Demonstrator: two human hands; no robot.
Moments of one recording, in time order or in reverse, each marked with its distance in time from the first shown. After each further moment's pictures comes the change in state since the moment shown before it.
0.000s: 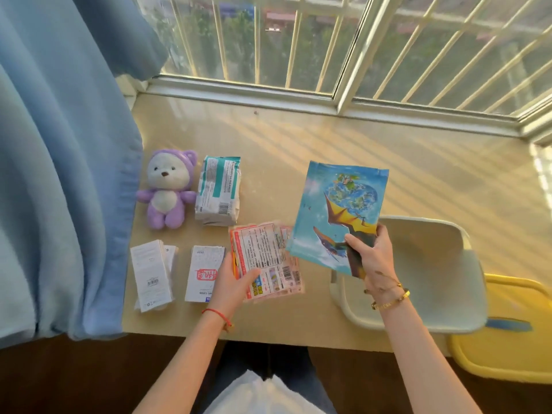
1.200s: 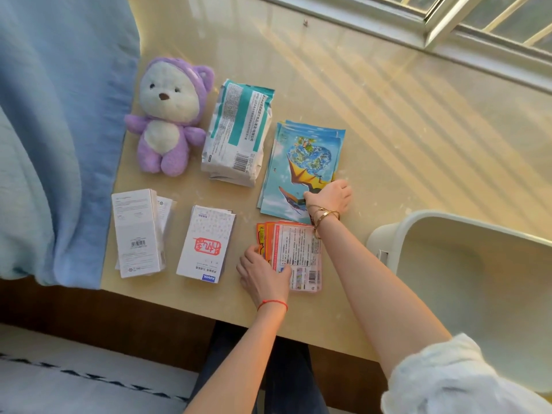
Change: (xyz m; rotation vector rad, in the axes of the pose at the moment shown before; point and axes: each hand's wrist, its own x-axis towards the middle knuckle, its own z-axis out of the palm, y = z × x) left_hand 0.081 -0.117 0.072 0.550 0.503 -0.303; right_hand 0.129 0.119 0.192 -1.042 0.020 0.180
